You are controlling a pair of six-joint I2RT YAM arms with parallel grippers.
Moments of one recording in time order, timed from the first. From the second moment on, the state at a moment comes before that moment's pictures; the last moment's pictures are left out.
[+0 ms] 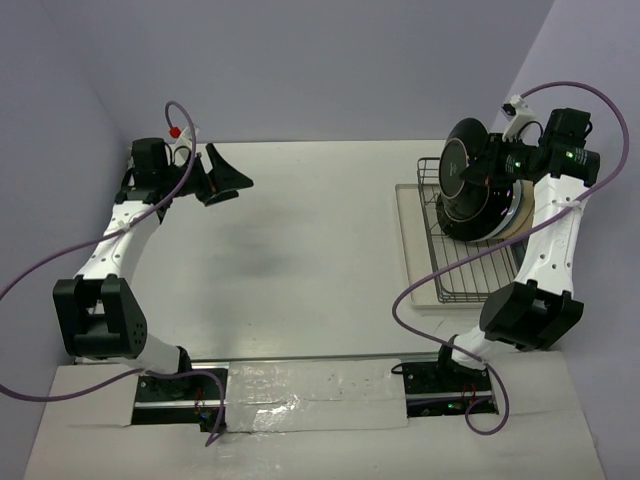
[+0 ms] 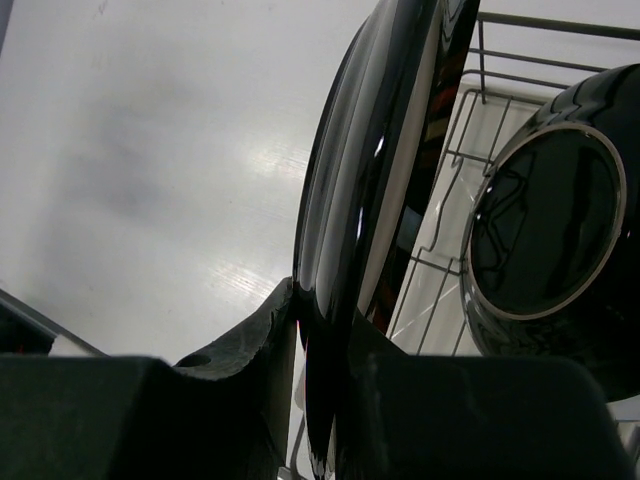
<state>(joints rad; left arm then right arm) -0.02 1.49 1.23 -0.27 0.89 -0.57 -0.40 1.50 1.77 -1.12 -0.76 -0.23</state>
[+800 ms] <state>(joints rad) -0.02 1.51 1.24 -0.27 0.91 -0.57 -0.42 1.59 1.76 -1.15 -0.73 -0.33</state>
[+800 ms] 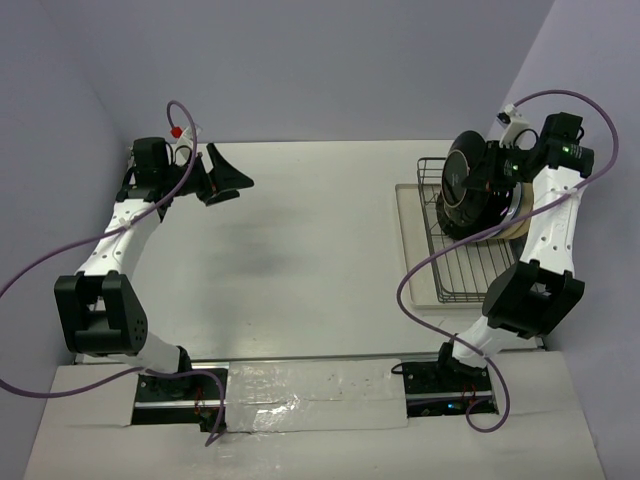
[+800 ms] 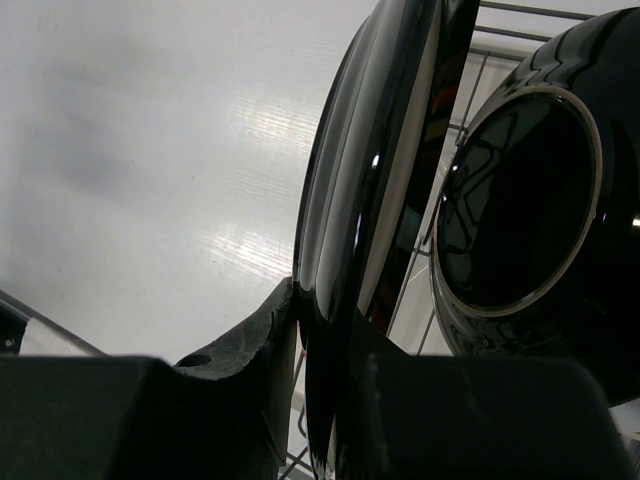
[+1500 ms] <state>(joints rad) -0.02 1.52 1.24 -0.27 0.92 -0.57 -0.43 1.70 1.72 -1.14 -0.76 -0.34</state>
